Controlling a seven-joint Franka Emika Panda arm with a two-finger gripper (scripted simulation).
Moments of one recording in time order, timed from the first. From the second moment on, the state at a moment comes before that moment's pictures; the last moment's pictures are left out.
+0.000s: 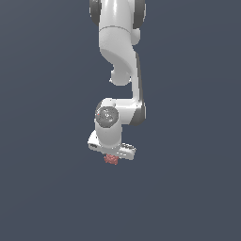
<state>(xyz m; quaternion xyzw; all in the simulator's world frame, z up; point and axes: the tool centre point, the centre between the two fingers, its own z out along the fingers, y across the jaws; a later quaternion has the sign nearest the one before) 0.069 -0.039 0.050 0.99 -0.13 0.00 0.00</state>
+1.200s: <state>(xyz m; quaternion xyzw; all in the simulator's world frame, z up) 0.053 -0.041 0.263 0.99 -0.13 0.00 0.00</state>
